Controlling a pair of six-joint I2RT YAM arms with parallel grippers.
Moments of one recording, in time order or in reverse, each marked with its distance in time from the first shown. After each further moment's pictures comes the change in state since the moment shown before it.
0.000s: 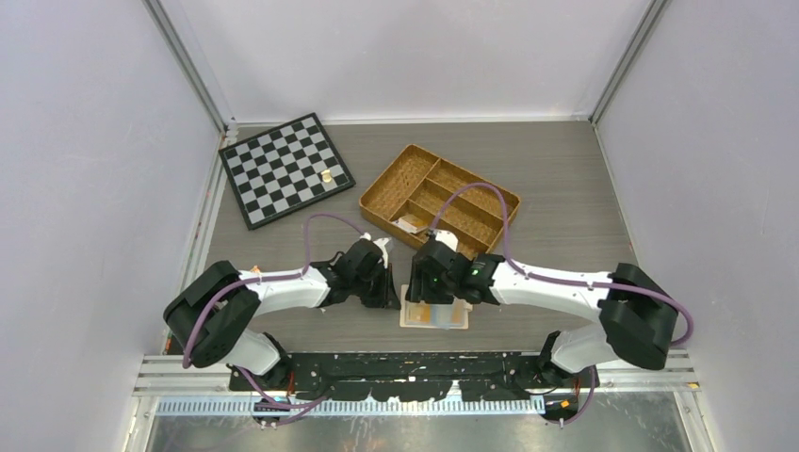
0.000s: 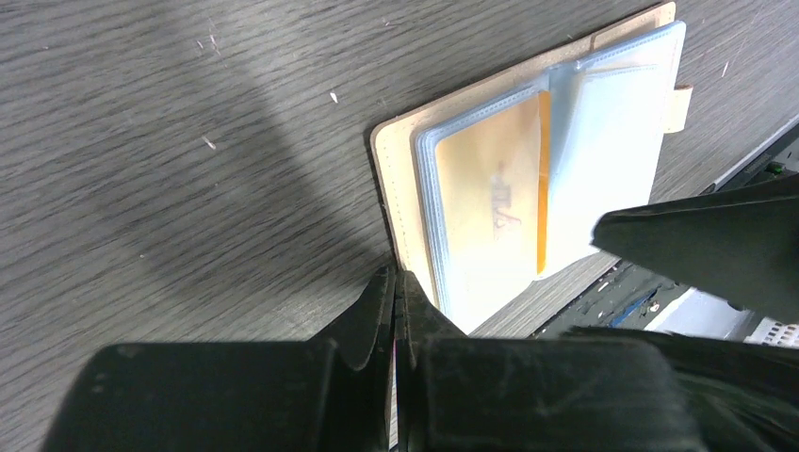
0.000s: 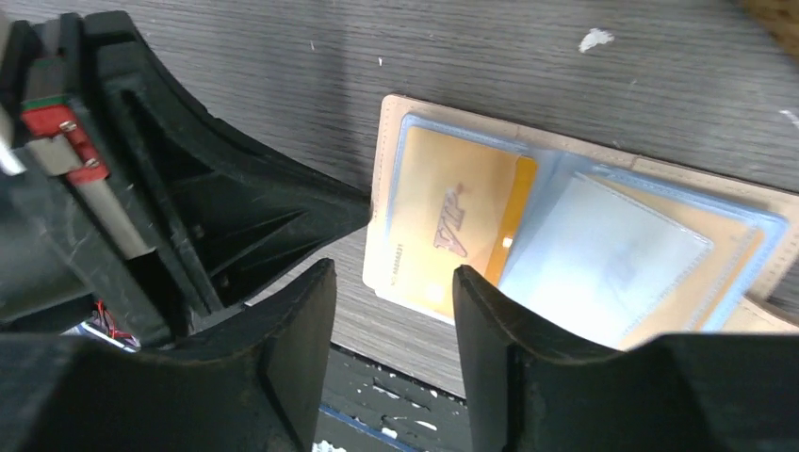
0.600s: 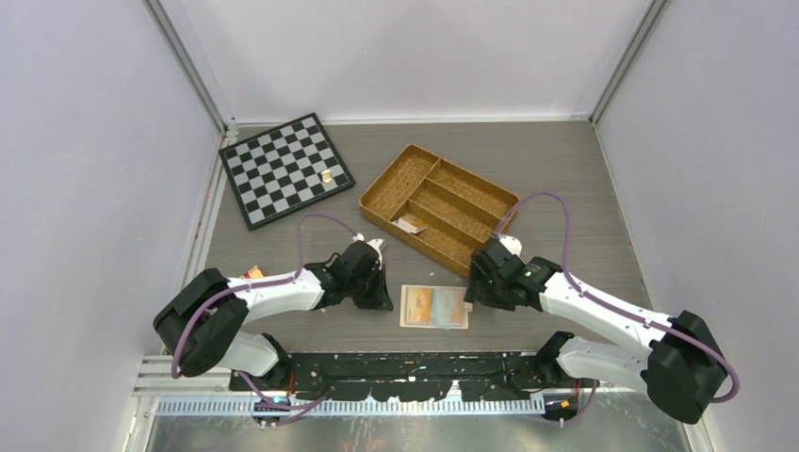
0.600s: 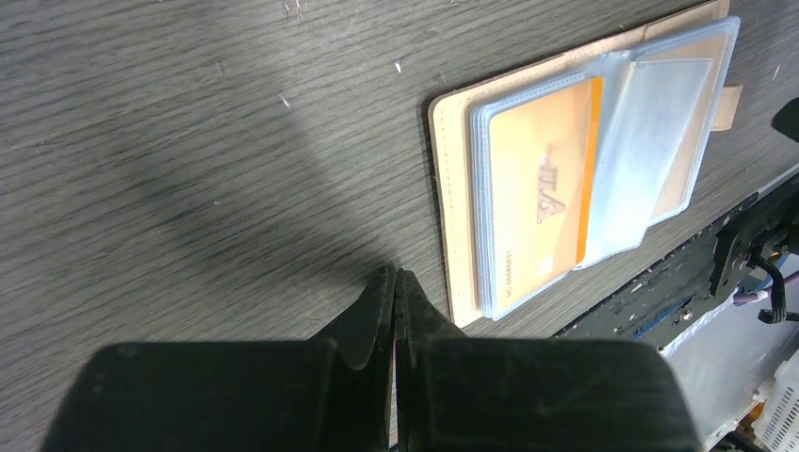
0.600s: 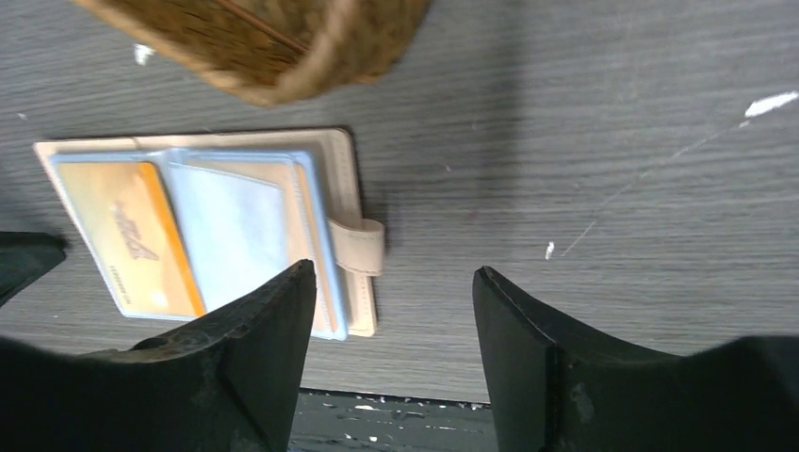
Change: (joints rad) left arm 0.000 -0.068 -0.014 -0.089 -0.068 0.010; right arm -0.257 -0.333 -0.184 -0.316 0.090 -0.085
